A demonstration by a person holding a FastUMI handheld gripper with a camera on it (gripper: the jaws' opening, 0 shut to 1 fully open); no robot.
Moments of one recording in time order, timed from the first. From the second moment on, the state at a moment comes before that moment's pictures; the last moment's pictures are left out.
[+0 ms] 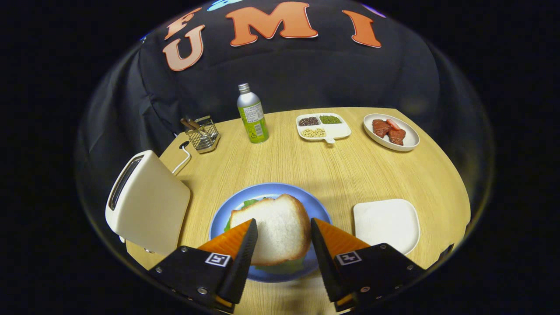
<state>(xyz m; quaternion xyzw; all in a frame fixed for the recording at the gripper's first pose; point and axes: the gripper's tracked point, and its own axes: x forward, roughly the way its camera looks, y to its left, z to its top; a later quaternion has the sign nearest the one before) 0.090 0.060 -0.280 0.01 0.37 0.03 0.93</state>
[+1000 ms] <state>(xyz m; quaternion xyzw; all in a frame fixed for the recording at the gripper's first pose) 0.079 -0.051 -0.043 -0.07 0.15 0.00 0.99</state>
